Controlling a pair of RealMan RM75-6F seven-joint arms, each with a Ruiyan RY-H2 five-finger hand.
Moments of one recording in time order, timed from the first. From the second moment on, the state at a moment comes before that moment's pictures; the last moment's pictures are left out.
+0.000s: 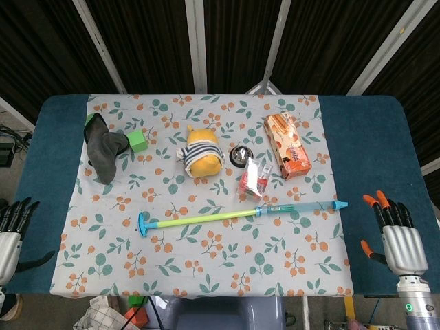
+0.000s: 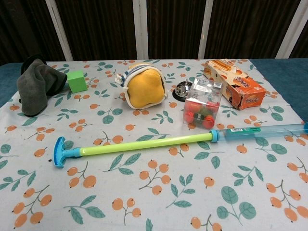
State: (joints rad) left arm -0.11 -1.11 0.11 -1.70 1.47 1.62 0.09; right arm 0.13 -1.14 0.03 -1.68 -1.42 1.45 -0.15
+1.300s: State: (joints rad) left arm -0.07 -1.13 0.05 -1.70 1.47 1.57 0.13; right arm 0.42 -1.43 0.16 -1.42 -0.98 1.04 -0.52
